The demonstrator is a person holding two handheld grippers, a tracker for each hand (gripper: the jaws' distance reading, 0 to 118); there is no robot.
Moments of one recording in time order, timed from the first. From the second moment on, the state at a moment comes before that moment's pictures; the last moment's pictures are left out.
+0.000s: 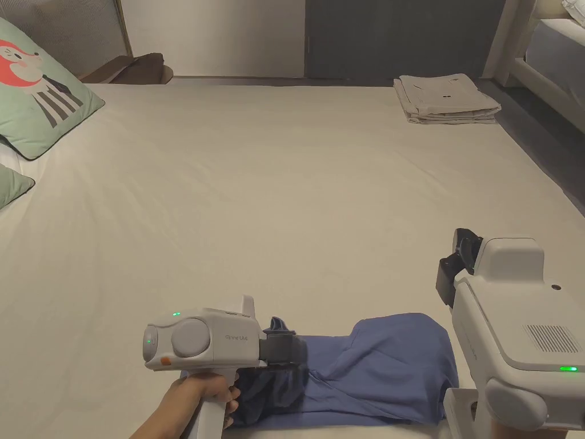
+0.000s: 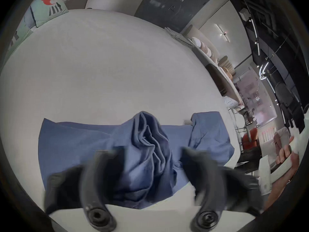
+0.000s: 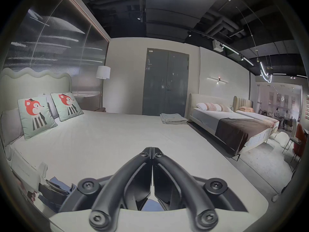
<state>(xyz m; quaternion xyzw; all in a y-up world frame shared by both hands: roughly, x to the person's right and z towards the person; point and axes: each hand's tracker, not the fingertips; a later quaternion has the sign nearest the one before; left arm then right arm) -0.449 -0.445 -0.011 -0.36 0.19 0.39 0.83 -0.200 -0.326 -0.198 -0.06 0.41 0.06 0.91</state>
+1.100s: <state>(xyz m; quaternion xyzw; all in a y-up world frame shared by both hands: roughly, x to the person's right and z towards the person) -0.356 -0.491 -0.023 -0.33 0.29 0.18 0.88 -0.181 -0.327 -0.207 -0.06 0.40 0.06 0.91</state>
